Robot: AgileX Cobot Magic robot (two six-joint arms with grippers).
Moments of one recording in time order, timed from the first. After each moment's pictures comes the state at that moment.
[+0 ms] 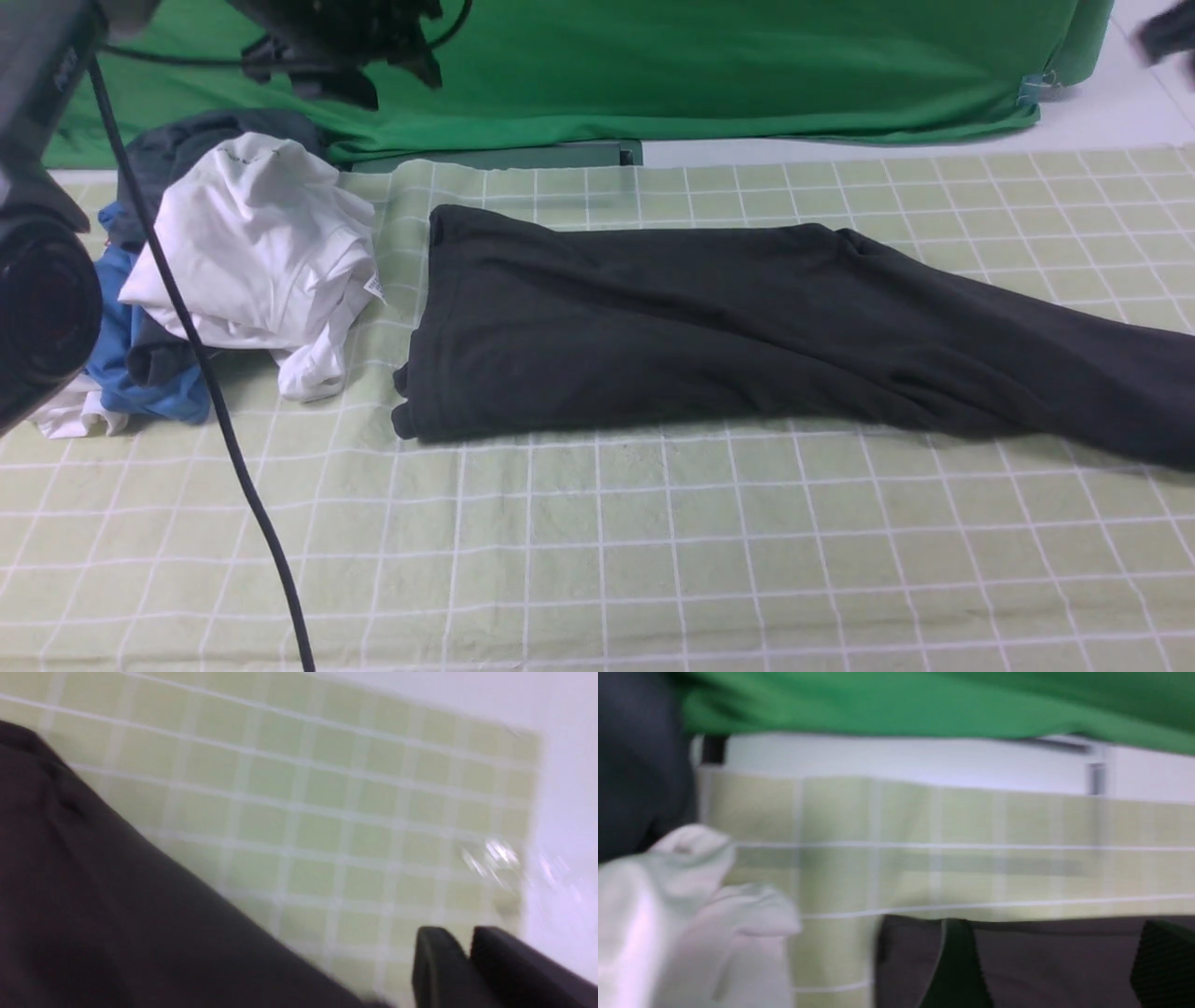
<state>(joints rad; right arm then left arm) -0.02 1.78 -1.82 -0.09 1.11 -0.17 -0.02 2.33 -2.42 -0.34 1.16 -0.08</state>
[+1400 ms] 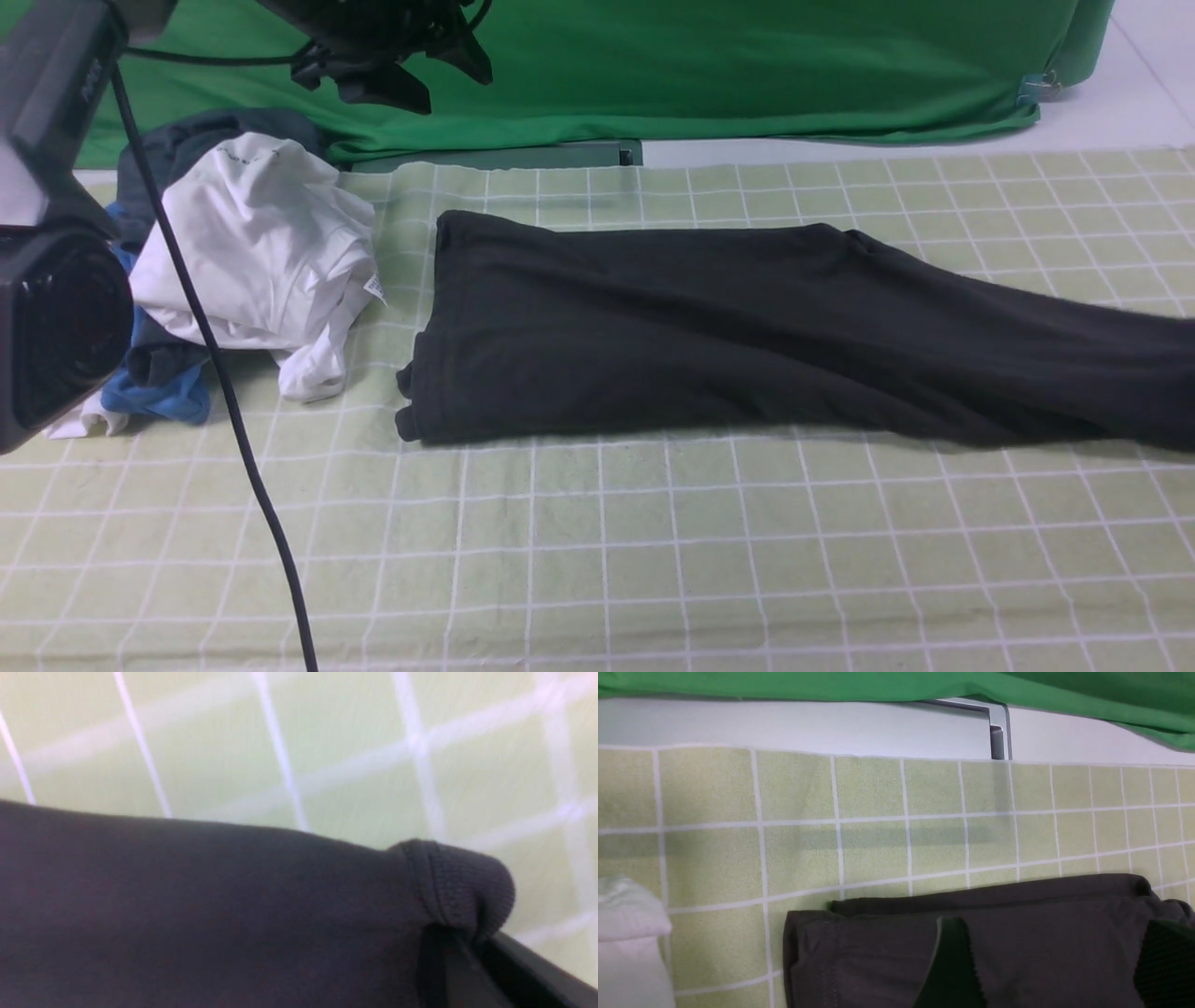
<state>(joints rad) -0.41 1.92 -1.36 0.20 0.70 -0.22 -0.02 2.40 -2.49 -0.51 1.22 -0.04</state>
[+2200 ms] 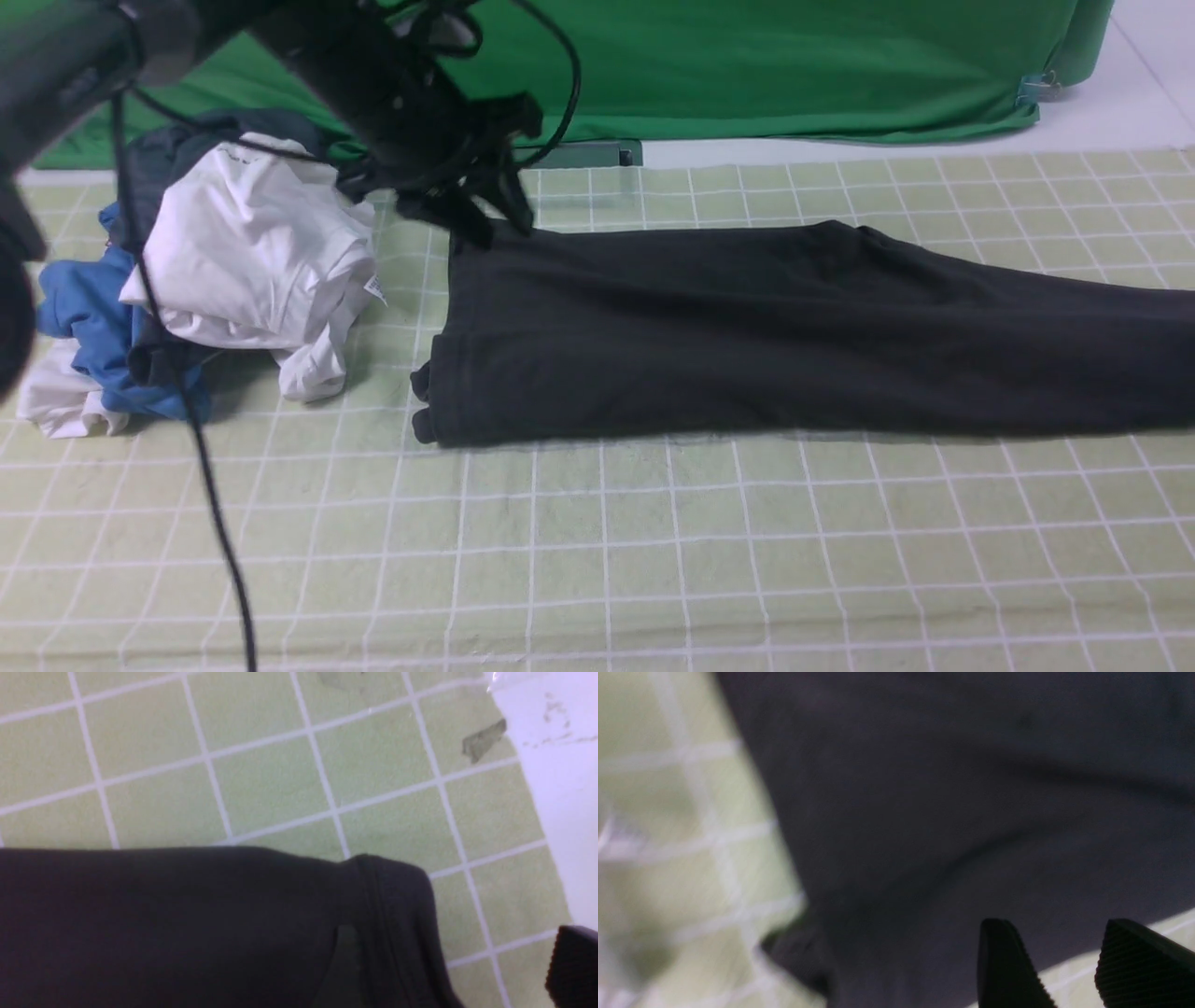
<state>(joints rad) -0.41 1.96 -1.44 0.19 0.62 -0.25 -0.13 2.07 -1.83 -0.44 1.22 0.04</state>
